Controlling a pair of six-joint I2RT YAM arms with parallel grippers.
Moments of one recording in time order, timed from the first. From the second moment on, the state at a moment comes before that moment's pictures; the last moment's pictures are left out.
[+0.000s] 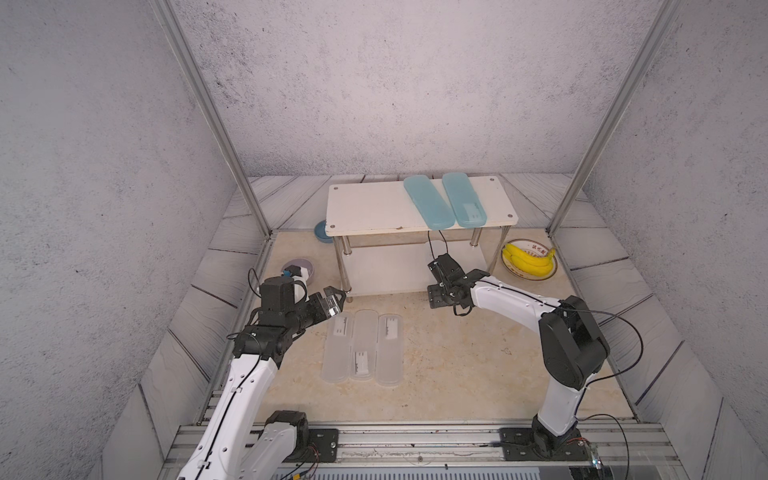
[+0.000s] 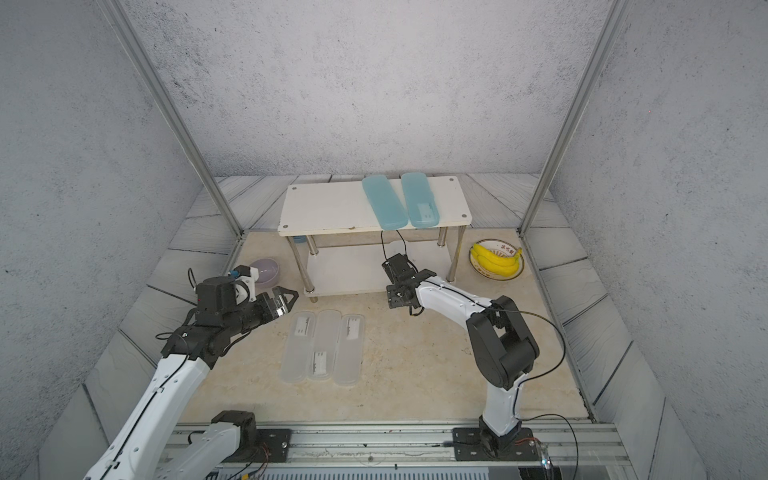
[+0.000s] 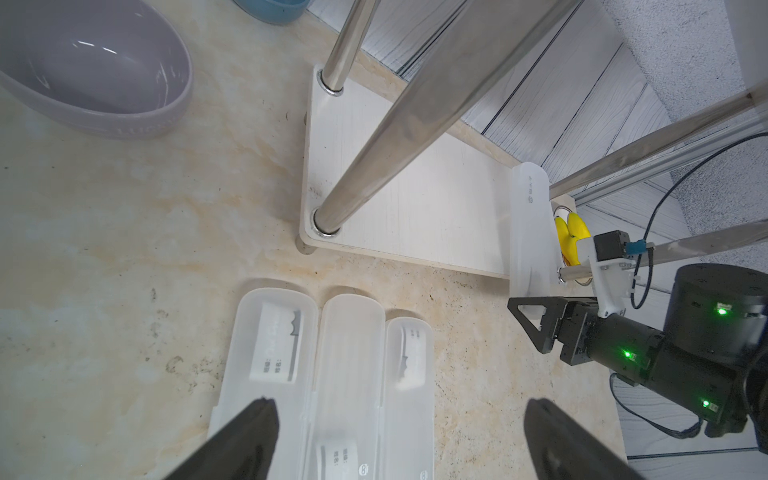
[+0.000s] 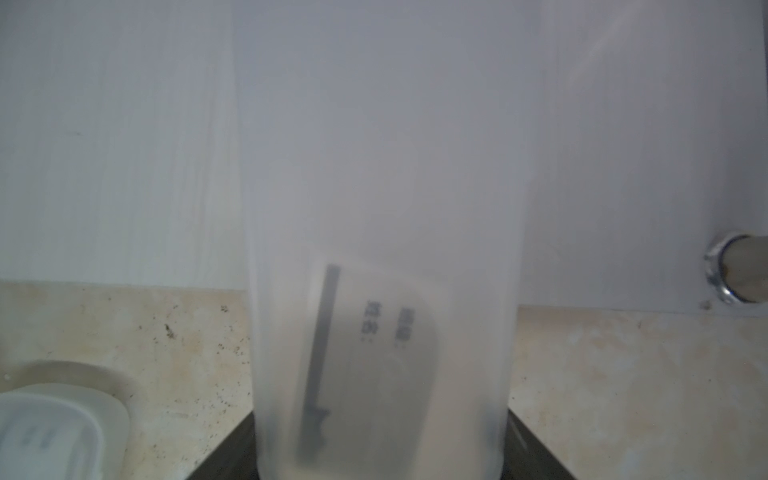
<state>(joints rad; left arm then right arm) -0.10 0.90 0.83 -0.57 0.35 -0.52 0.62 1.83 1.32 -0.59 0.28 0.38</state>
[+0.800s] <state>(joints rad) -0.10 0.90 0.83 -0.57 0.35 -0.52 0.61 1.76 1.31 -0.66 0.29 0.36</state>
